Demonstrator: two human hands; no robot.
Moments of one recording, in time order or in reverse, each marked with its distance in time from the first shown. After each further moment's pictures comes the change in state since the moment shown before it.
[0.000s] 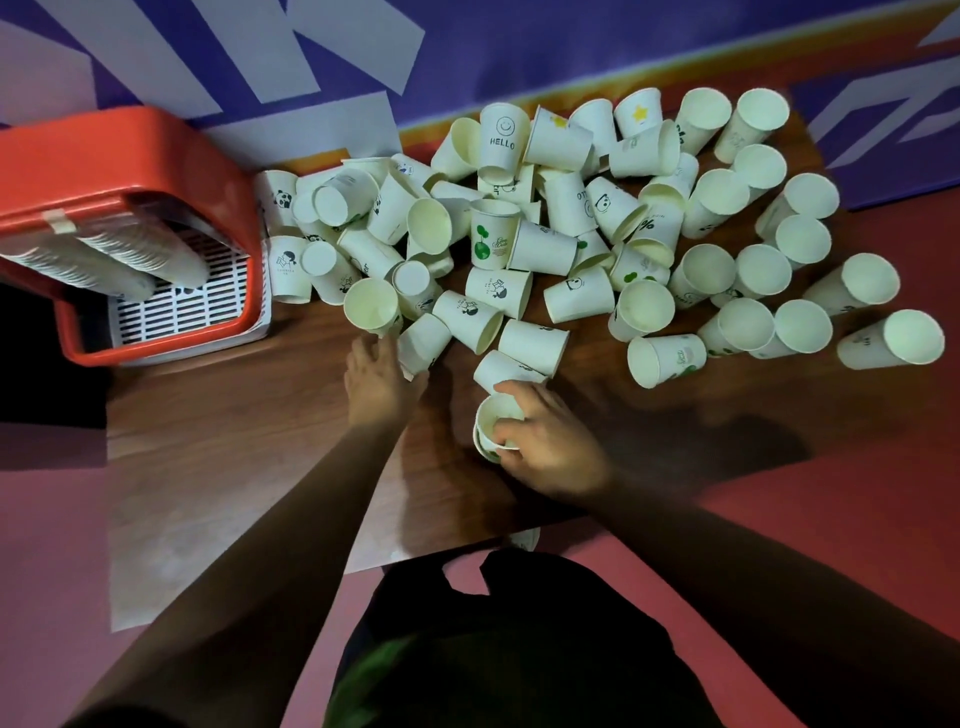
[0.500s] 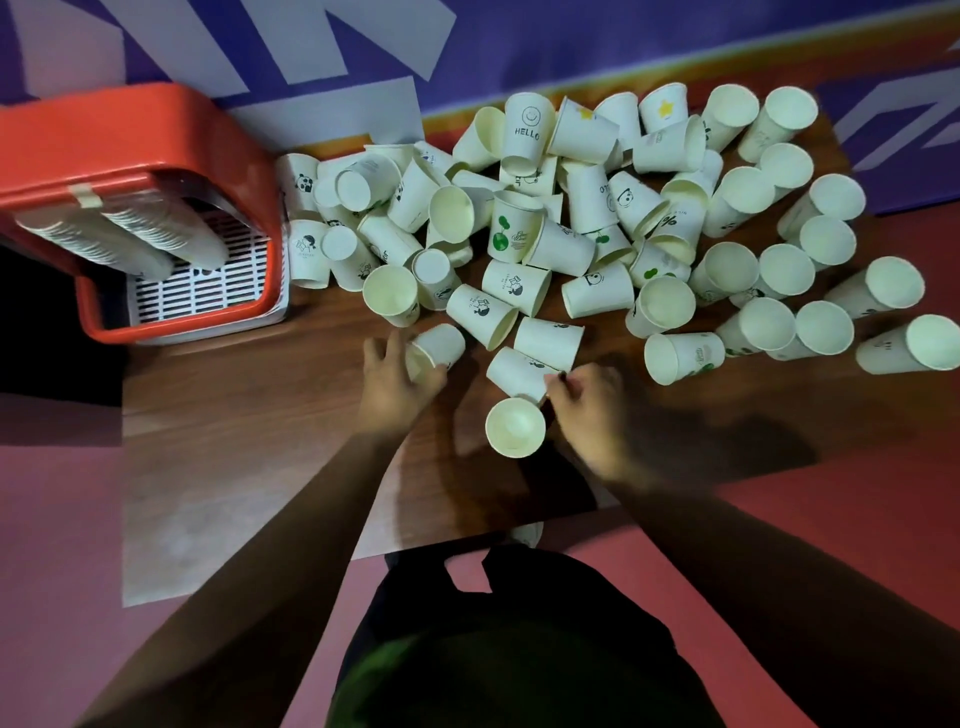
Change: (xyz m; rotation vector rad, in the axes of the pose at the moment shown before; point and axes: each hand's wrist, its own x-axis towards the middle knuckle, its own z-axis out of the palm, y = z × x) left_hand -0.027 -0.003 -0.023 -0.358 -0.059 0.005; right_hand 0.011 0.016 0.007 0.283 0.272 0.810
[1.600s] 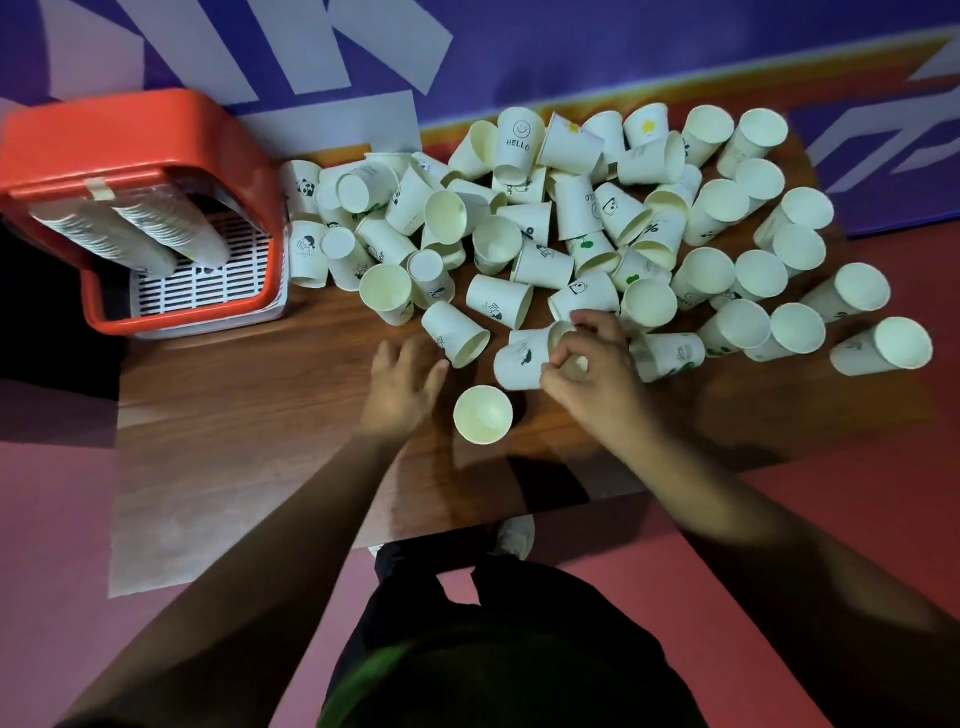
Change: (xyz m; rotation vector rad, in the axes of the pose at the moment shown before) left_hand -0.021 0.002 0.009 0.102 -0.050 0.108; right_hand -0.018 -0.030 -0.060 0.190 0.058 -0.425
